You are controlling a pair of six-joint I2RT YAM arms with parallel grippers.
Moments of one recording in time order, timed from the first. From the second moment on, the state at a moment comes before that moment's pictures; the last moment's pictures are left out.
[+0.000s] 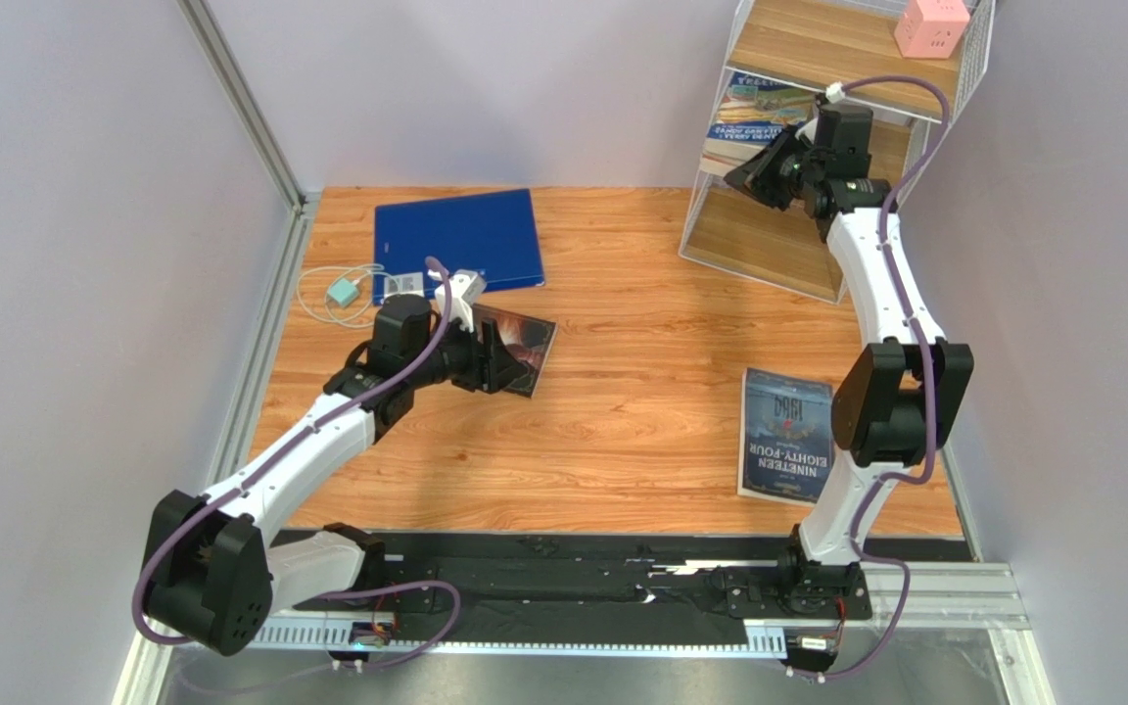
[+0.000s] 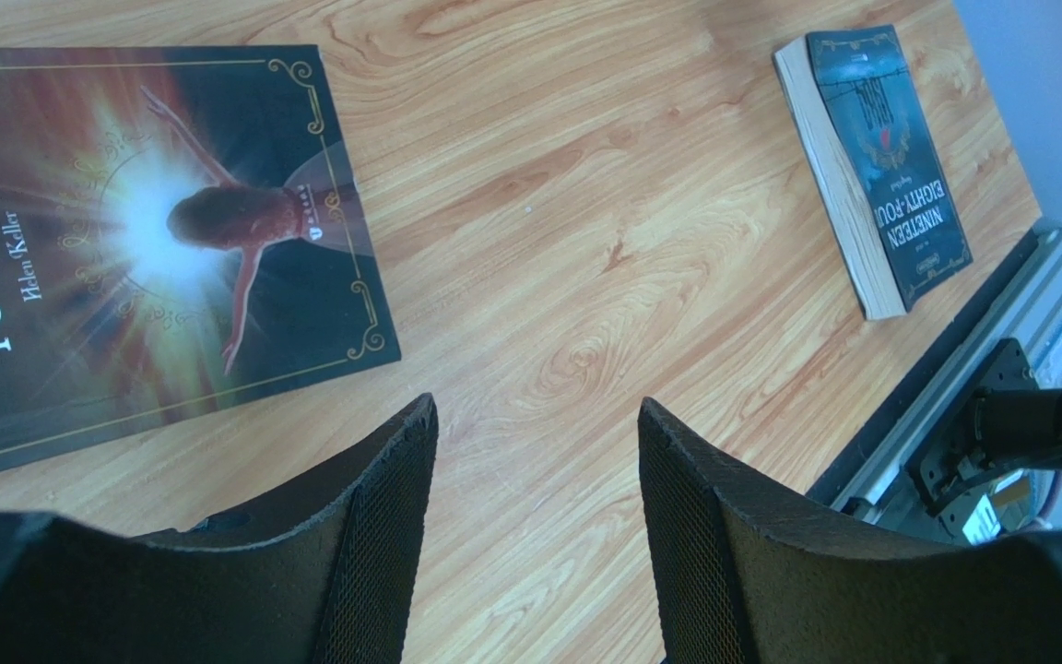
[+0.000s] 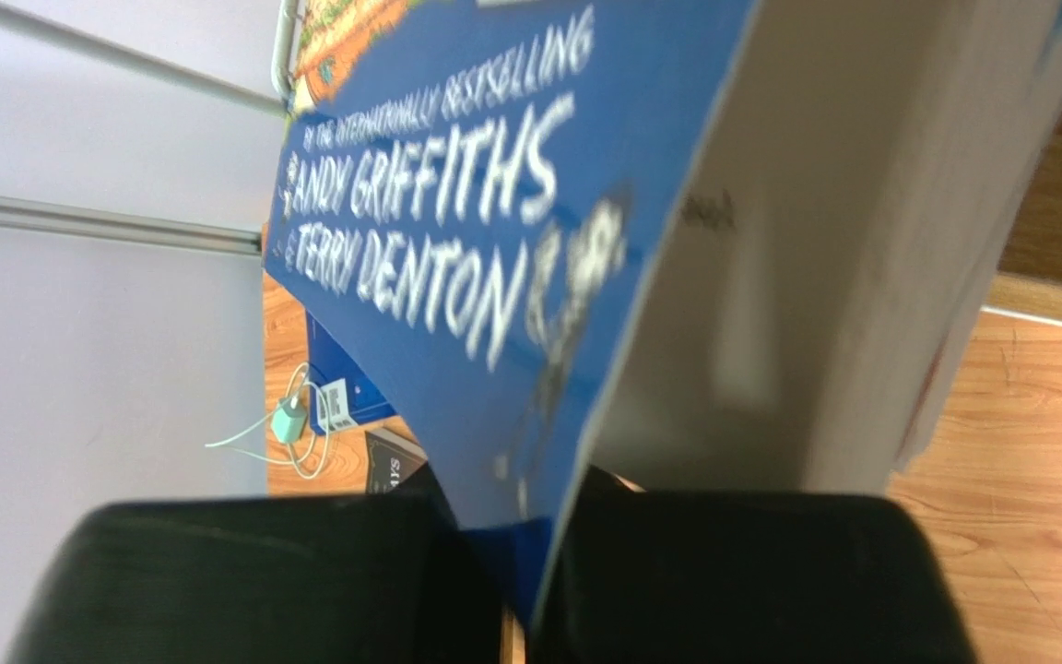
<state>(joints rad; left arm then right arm) -0.39 1.15 0.72 -0.08 0.43 -0.31 -0.01 1.87 1.86 -0.45 -0.36 0.67</state>
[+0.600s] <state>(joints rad) -0.60 1.29 0.72 -0.03 0.39 -0.31 -0.01 1.27 1.27 -0.47 -0.31 0.55</state>
